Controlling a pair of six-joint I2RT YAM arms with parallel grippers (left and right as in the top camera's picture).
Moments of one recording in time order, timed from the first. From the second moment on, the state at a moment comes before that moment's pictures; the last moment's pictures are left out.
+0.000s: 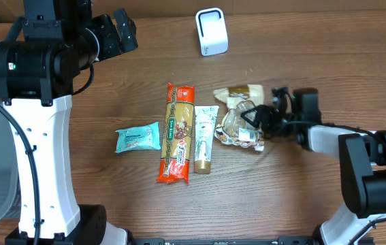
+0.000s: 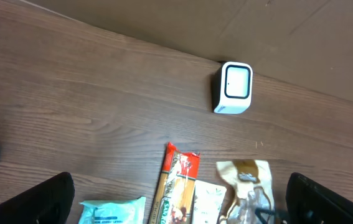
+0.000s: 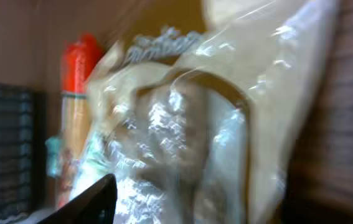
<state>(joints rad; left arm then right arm) -0.06 1.69 2.28 -1.36 0.05 -0.37 0.12 1.87 0.79 0.18 -0.71 0.50</state>
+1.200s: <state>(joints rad) -0.06 1.69 2.28 -1.36 0.05 -0.37 0.10 1.49 0.86 -0.47 -0.71 0.47</state>
